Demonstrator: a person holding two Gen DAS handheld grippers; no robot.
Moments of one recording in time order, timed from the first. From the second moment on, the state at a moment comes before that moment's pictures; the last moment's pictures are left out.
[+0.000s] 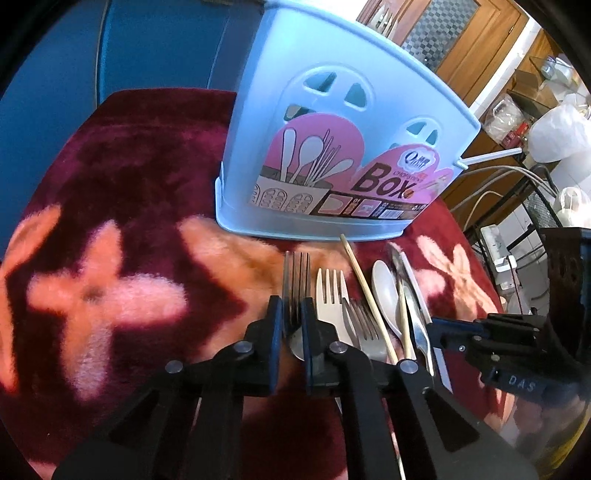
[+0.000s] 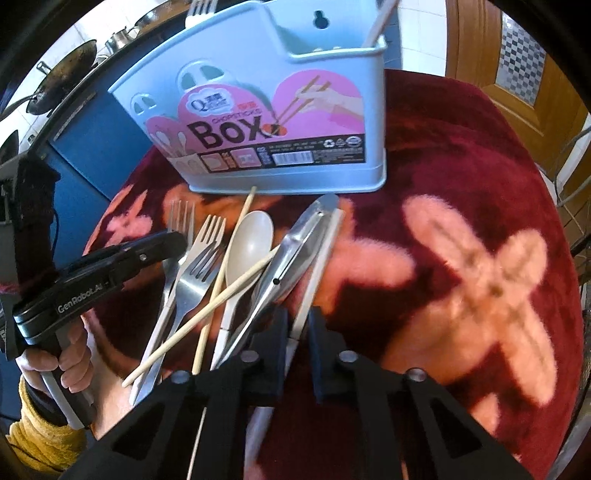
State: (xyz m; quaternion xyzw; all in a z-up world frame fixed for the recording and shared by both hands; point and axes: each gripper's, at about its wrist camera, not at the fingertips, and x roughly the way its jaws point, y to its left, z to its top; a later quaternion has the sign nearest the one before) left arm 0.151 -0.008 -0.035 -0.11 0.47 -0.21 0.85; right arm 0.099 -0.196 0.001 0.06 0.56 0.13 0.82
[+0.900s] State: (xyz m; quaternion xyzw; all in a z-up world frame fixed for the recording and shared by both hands) left arm 0.153 -0.027 -0.027 -0.04 0.50 -0.22 0.83; right arm 0.142 -0.185 -0.002 -0.05 0.62 0.14 0.77
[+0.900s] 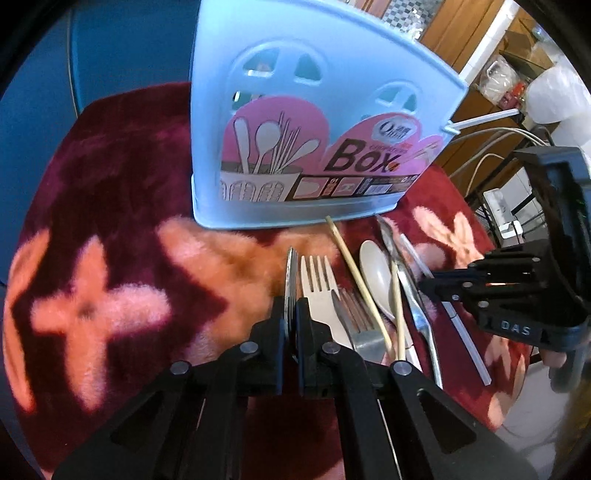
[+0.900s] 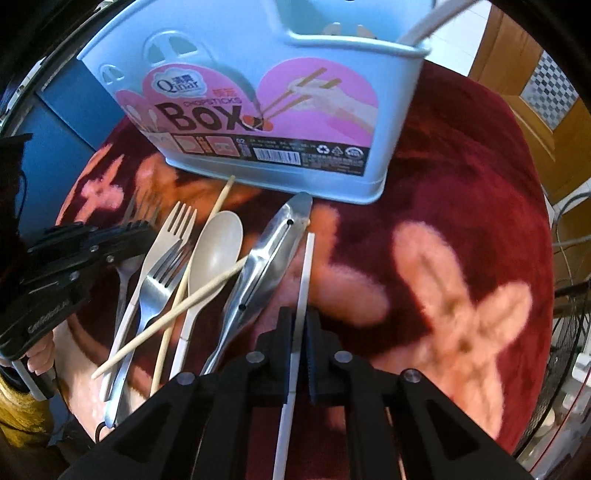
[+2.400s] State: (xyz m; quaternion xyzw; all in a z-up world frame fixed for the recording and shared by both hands) left arm 0.127 0.023 0.210 -0.05 0.20 -0.14 0.97; right arm 0.092 -0.218 0.183 0.09 0.22 0.13 0.96
